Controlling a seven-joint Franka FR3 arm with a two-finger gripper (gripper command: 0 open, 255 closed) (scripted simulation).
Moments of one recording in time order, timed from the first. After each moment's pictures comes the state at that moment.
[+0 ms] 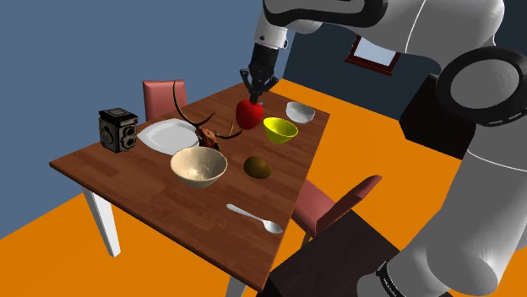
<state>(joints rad) 0.08 0.28 0.09 -1.42 0.06 1.67 0.53</state>
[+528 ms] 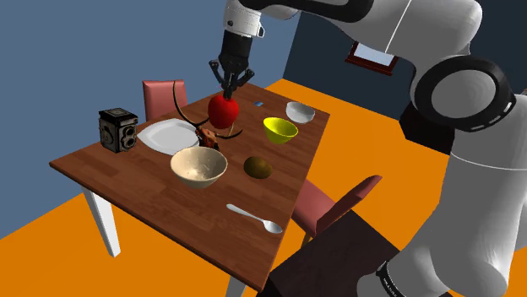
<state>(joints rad) 0.20 0.40 0.15 -1.20 0.03 1.58 0.70</state>
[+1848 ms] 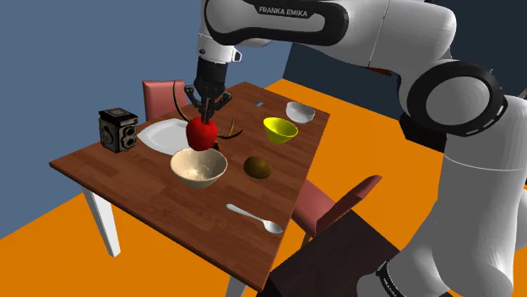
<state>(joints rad) 0.28 0.45 0.17 -1.30 0.02 1.74 0.80</state>
